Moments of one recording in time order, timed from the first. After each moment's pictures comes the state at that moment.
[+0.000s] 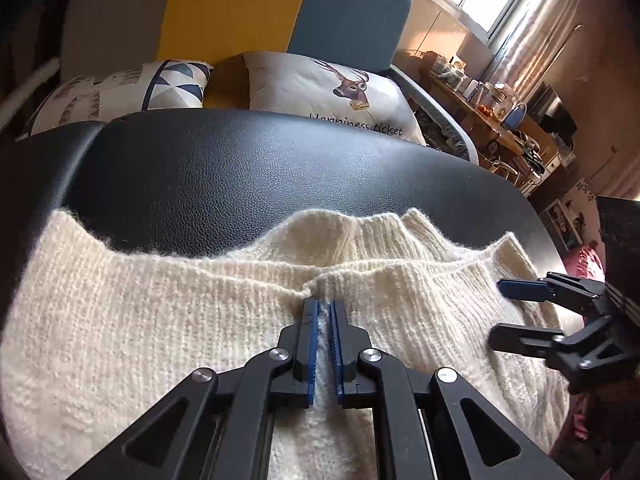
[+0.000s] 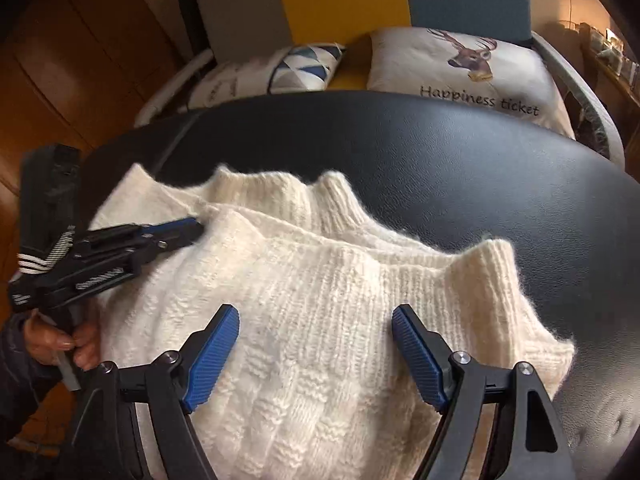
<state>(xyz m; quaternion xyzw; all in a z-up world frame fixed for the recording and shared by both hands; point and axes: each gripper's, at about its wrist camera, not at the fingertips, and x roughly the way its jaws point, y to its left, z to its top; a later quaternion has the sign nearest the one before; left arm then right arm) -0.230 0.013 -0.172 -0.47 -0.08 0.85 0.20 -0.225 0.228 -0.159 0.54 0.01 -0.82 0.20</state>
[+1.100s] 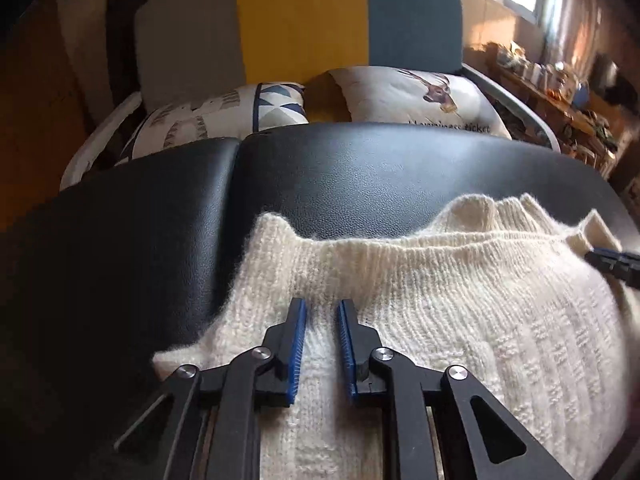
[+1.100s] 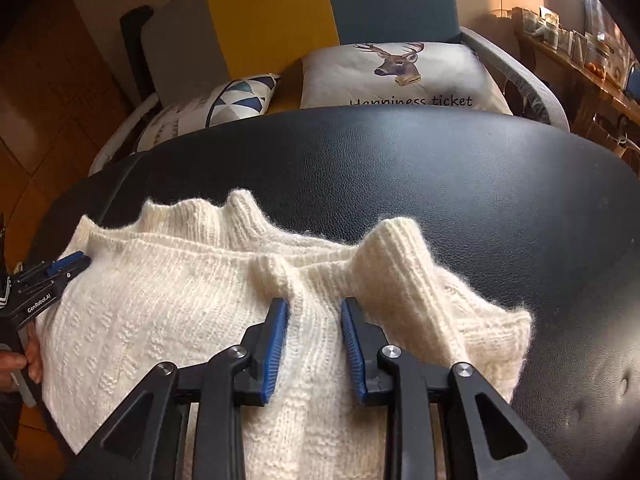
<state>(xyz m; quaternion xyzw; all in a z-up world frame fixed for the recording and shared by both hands) -0.200 -0.066 -0.161 -0.45 0.00 0.89 0.06 -0.222 0.292 -0.161 0.49 -0.08 -0.86 0.13</state>
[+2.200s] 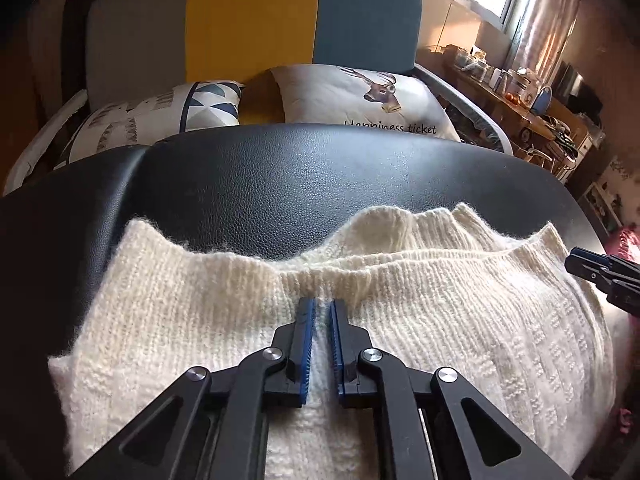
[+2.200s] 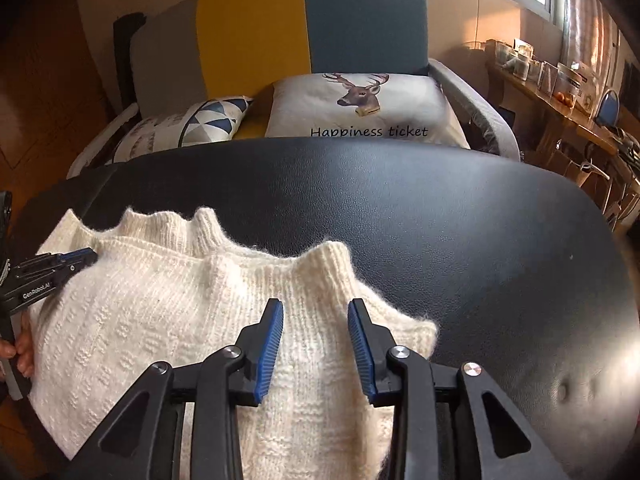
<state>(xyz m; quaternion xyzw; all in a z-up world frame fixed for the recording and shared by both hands) -0.222 0.001 -0.167 -0.46 -0.02 0.87 0.14 -0.206 0.314 -0.141 0.48 0.01 -0.88 0.07</state>
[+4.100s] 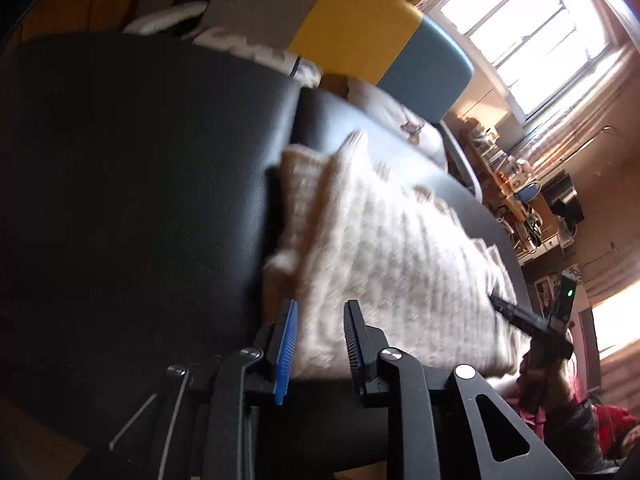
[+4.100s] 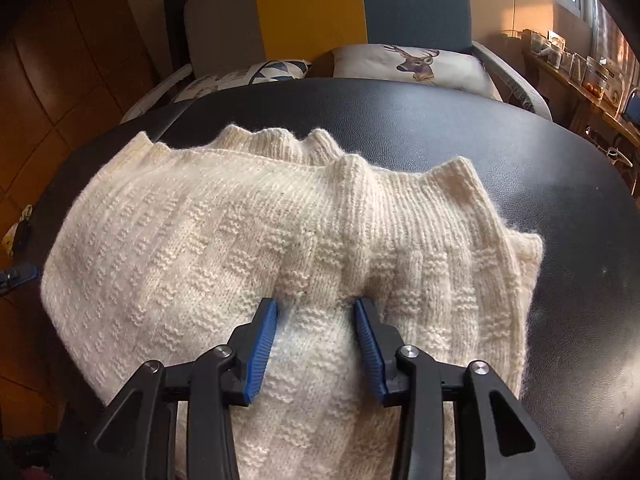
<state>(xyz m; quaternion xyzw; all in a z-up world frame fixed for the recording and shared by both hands) -0.016 -0.181 -0.118 -0.45 -0.22 0.85 0.13 -0.061 0.259 -0.151 0.48 -0.03 -0.86 0.16</state>
